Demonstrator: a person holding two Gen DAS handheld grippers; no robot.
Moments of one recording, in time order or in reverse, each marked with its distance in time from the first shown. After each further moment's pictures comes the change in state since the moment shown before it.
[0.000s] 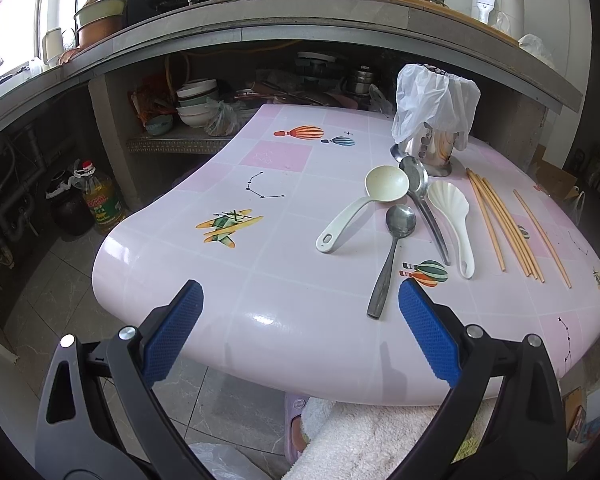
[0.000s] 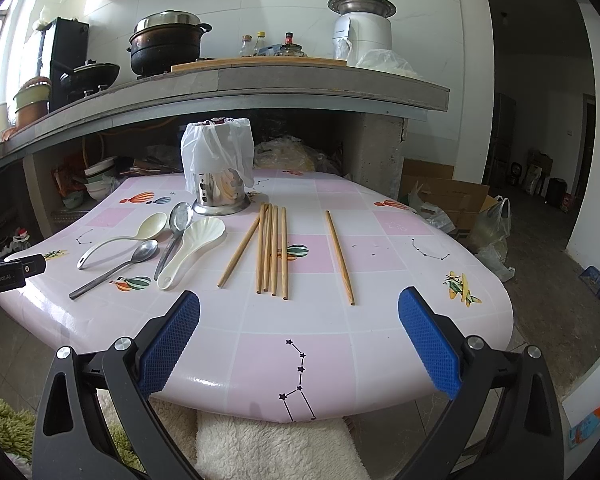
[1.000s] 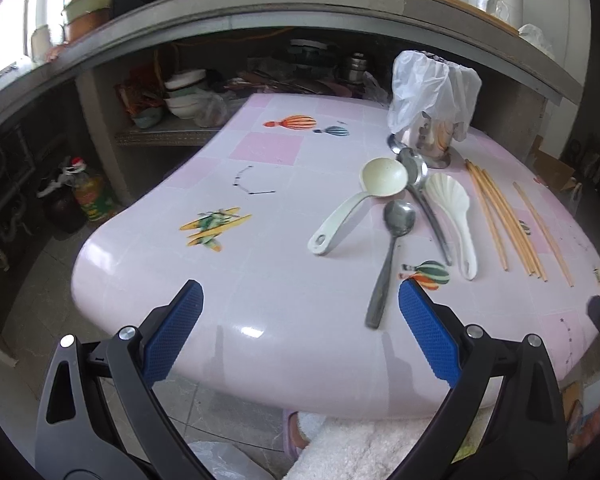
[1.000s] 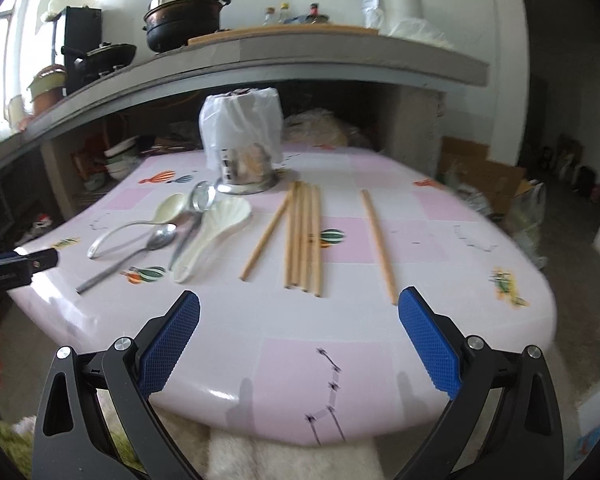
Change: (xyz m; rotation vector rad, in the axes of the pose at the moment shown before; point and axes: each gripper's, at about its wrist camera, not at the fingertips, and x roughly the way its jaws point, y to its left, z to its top) left arm 0.023 -0.006 0.011 0.008 0.054 -0.034; right arm 0.053 0.013 0.008 -0.011 0.114 0.145
